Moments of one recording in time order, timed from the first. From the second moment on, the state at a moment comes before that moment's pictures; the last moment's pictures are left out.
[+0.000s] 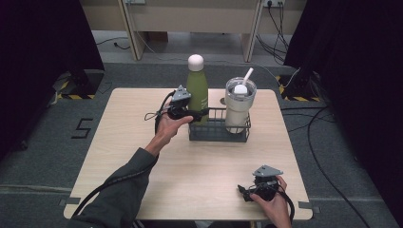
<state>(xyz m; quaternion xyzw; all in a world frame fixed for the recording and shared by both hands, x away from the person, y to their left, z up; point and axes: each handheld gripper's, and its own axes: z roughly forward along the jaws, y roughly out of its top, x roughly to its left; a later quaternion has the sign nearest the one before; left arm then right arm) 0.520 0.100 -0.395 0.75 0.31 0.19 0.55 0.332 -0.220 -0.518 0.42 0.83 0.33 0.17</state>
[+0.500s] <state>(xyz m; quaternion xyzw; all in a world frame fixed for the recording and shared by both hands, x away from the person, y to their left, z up) 0.532 0.091 -0.399 0.75 0.32 0.19 0.55 0.332 -0.220 -0.518 0.42 0.83 0.33 0.17</state>
